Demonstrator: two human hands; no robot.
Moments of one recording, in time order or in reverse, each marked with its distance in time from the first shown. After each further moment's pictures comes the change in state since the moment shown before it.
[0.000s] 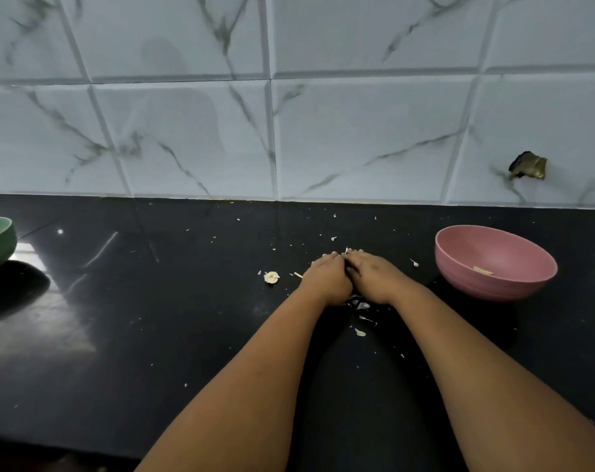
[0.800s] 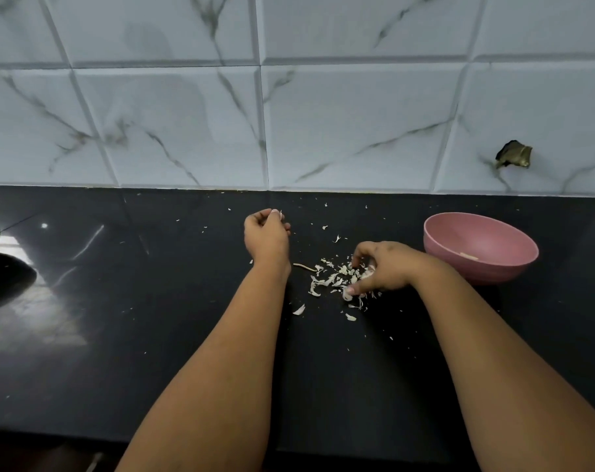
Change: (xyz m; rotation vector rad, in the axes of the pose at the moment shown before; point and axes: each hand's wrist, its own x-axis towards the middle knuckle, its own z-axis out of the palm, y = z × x) left_hand -0.005 -0.027 -0.044 -1.438 0.824 -0.381; right_hand -0.041 -0.003 -0.044 -0.051 -0.174 0.135
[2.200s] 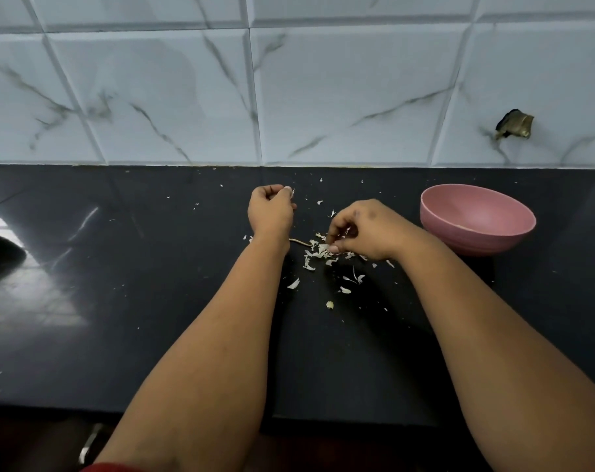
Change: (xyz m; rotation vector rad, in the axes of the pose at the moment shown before) left_hand 0.000 -0.009 0.006 0.206 -0.130 0.040; right_hand -0.004 -0.024 0.003 0.129 0.246 -0.336
